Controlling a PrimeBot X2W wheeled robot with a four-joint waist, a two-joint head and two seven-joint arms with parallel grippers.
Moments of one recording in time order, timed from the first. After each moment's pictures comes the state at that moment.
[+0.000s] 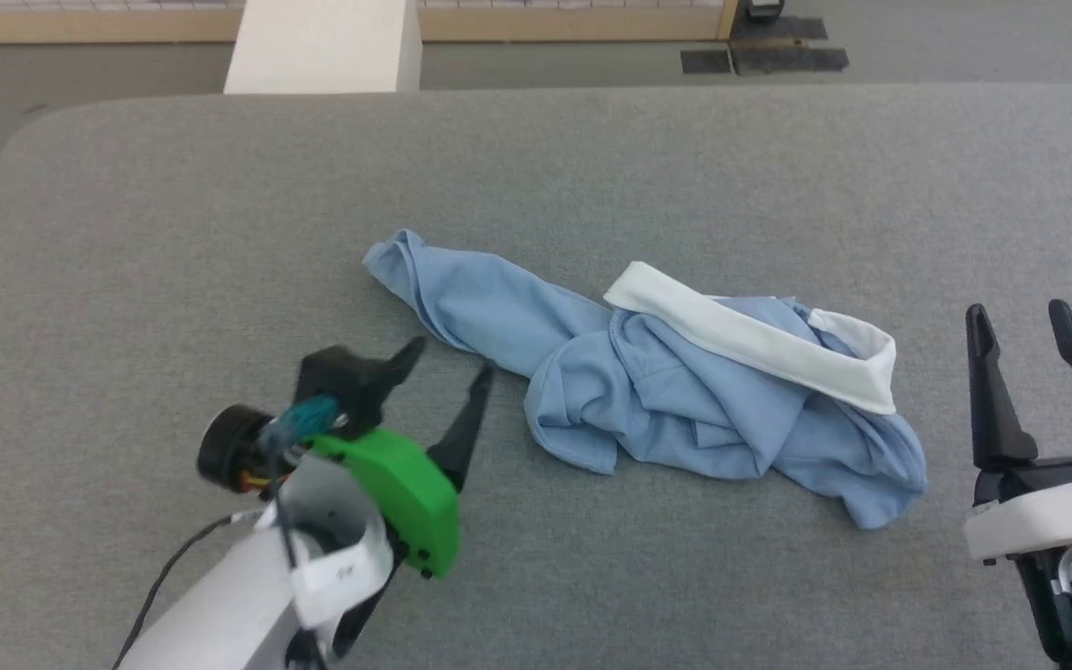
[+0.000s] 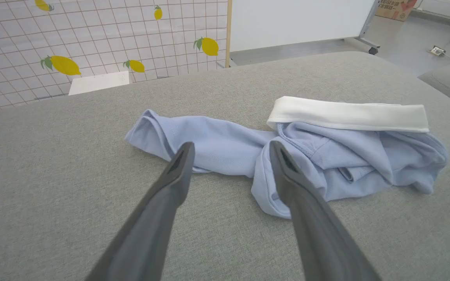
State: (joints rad) left arm -0.35 0.46 -0.67 -0.12 -0.59 0.19 0.15; right arm -0.05 -0.16 -0.12 -0.14 0.23 0.13 -0.04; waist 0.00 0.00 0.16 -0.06
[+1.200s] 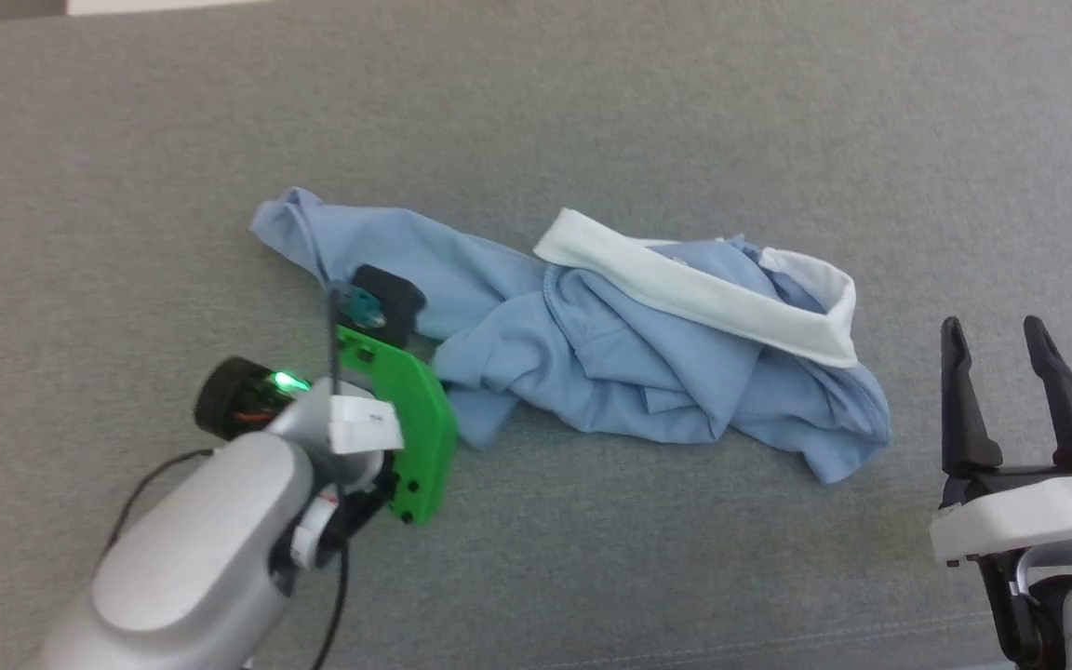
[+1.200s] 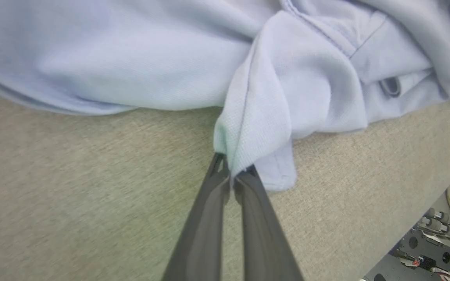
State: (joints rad) left arm -0.56 0.49 -0.75 0.00 -0.72 0.16 0.63; right arm -0.06 -0.05 -0.15 -0.07 0.11 0.13 -0.09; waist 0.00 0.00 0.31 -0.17
